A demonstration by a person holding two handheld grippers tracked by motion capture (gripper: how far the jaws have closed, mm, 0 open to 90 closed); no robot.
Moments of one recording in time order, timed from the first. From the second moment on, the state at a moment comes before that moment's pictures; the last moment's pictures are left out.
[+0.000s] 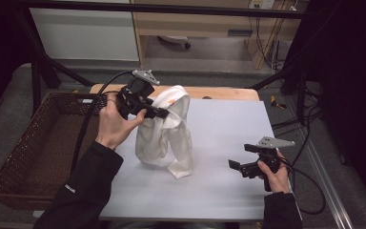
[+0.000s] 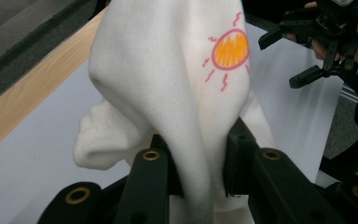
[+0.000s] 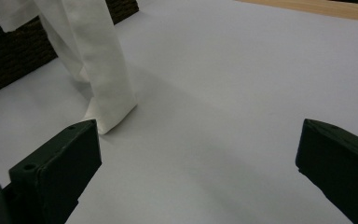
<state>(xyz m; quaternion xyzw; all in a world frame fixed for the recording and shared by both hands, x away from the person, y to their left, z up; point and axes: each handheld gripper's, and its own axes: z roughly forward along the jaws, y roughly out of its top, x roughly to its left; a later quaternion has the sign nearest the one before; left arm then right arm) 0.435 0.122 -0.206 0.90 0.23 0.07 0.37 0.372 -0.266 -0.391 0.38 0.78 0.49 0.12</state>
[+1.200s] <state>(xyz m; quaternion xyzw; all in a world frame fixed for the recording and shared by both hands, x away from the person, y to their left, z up) 0.440 0.101 -0.315 0.90 0.27 0.04 0.35 0.373 -0.266 -0.392 0.38 0.78 0.49 0.12</state>
